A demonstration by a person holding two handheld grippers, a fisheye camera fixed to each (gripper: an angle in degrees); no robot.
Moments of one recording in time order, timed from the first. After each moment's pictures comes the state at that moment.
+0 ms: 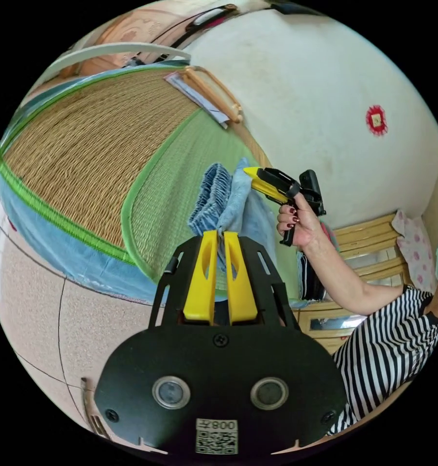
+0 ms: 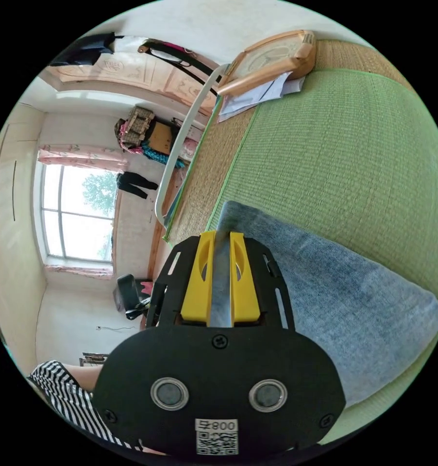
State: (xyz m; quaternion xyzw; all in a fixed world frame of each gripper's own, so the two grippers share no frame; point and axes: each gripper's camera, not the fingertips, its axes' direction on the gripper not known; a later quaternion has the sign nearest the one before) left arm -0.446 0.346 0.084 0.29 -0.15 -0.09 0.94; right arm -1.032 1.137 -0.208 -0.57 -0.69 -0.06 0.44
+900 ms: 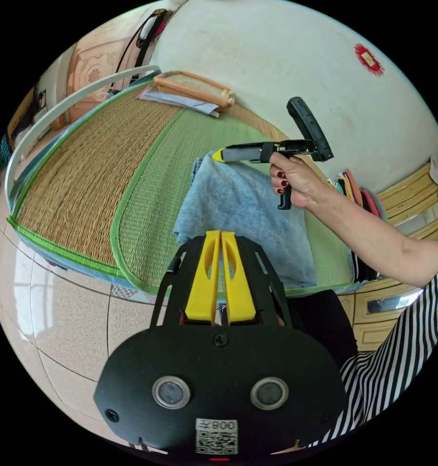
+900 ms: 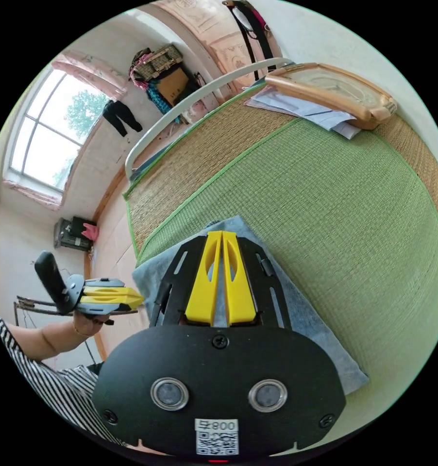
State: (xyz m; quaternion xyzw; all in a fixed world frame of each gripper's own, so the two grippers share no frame) left arm -0.426 0.273 0.131 0.24 -0.33 -0.03 0.91; right arm -1.103 1.060 -0.308 -0.45 -0.70 -0.30 0.47
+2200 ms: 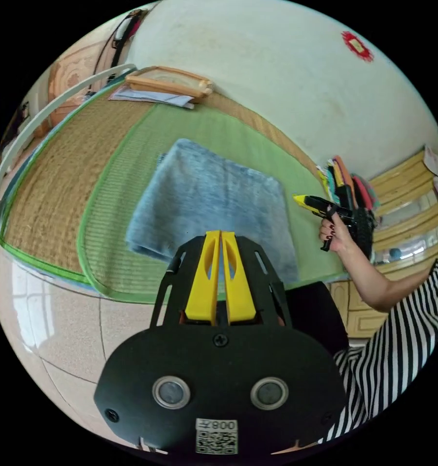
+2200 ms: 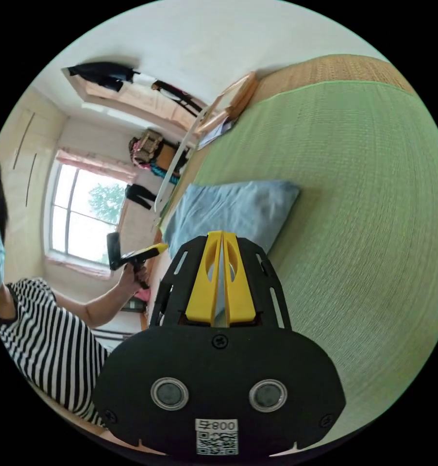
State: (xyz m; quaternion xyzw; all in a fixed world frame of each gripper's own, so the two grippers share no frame) left arm -0.439 0.150 0.184 0.19 -0.29 -0.01 0.94; right arm -0.743 1.173 -0.113 -0.52 -0.71 -0.03 0.47
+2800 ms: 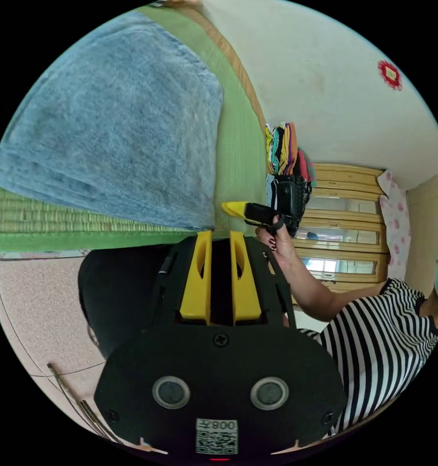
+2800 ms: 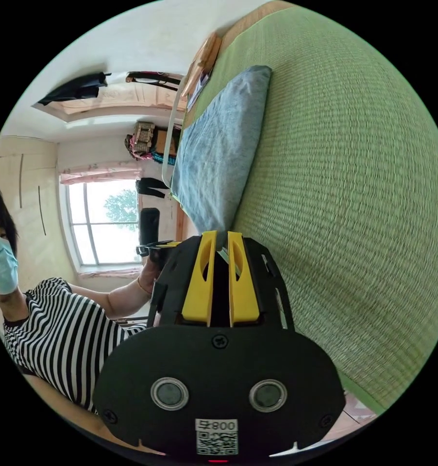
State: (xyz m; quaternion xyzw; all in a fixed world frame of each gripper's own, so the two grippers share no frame) left arm -0.488 0.091 0.290 0.06 0.00 -0.08 1.00; right arm -0.649 1.297 -0.132 -0.63 -0.68 0.02 0.37
